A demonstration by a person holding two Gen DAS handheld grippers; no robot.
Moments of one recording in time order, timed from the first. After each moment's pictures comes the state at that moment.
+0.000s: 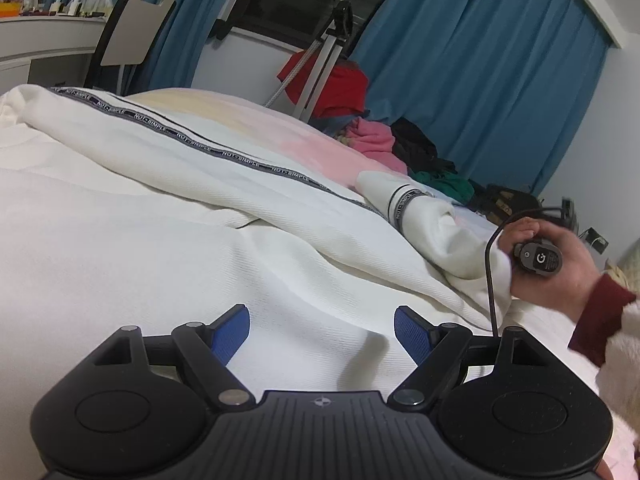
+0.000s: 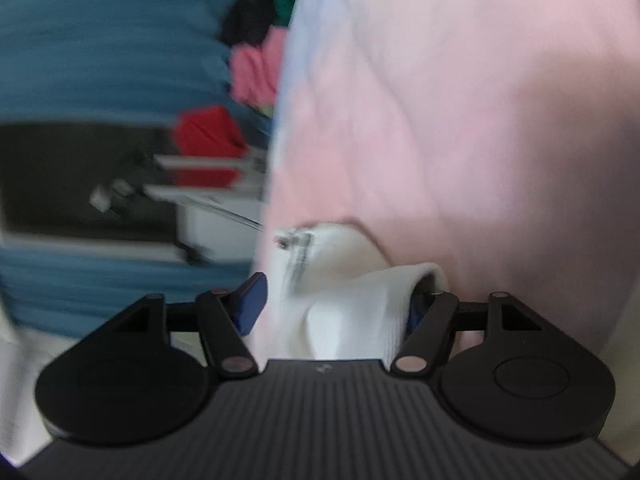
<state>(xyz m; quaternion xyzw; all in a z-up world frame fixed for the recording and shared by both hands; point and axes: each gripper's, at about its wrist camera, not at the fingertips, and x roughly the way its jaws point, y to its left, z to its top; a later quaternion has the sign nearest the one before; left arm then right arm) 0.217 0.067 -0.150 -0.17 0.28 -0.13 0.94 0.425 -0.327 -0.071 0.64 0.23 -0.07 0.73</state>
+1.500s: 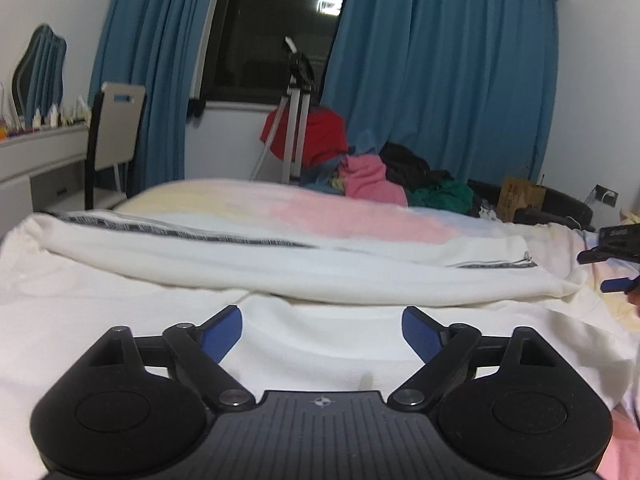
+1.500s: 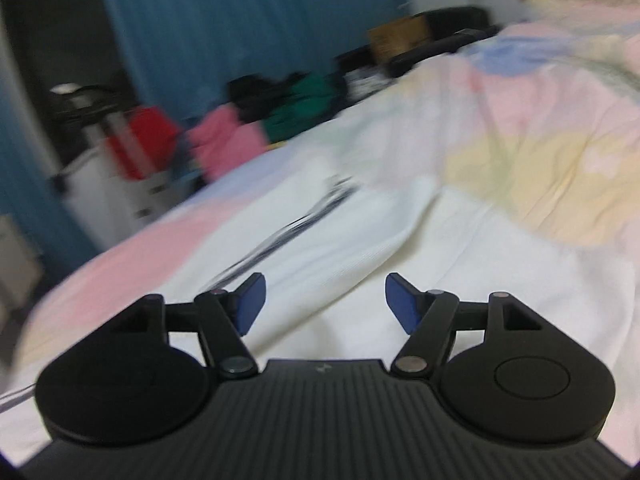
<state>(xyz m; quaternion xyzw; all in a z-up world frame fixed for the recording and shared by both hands) 0.161 0.032 -0.089 -0.03 0.20 -0.11 0.97 0.202 -0.348 0.020 0.27 0.22 -0.20 0.92</state>
